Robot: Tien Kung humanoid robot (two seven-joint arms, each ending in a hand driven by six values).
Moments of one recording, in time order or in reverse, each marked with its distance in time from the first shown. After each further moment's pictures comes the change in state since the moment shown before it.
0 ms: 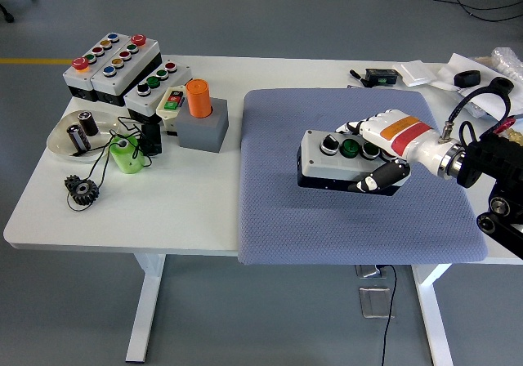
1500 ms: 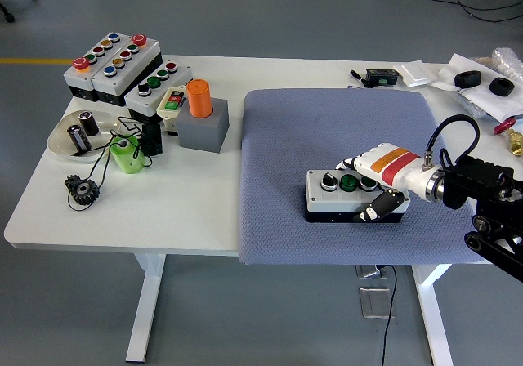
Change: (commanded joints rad) left arm 0.006 -0.002 0.008 0.000 -0.007 0.001 0.000; right arm -0.008 0.052 -0.084 -0.111 -0.069 0.044 -0.047
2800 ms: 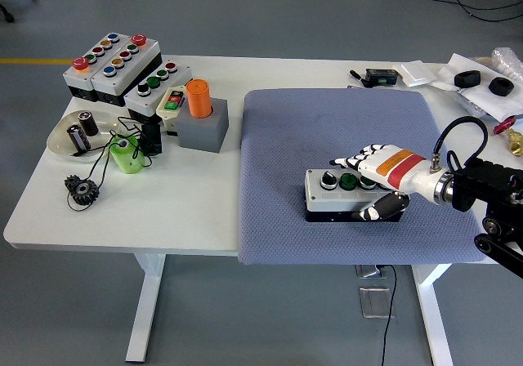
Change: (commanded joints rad) left arm -0.003 0.002 0.012 0.000 -0.012 -0.002 -0.003; right arm -0.022 -0.047 0.028 0.050 -0.008 -0.007 0.051
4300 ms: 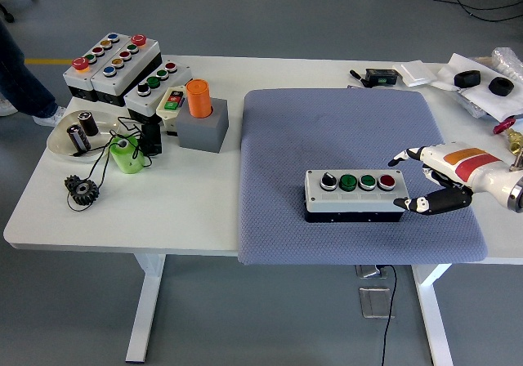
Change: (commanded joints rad) left arm 0.000 -0.003 -0.048 0.000 0.058 0.003 0.010; right arm -0.258 -0.278 0.325 0.393 0.232 0.122 -0.197
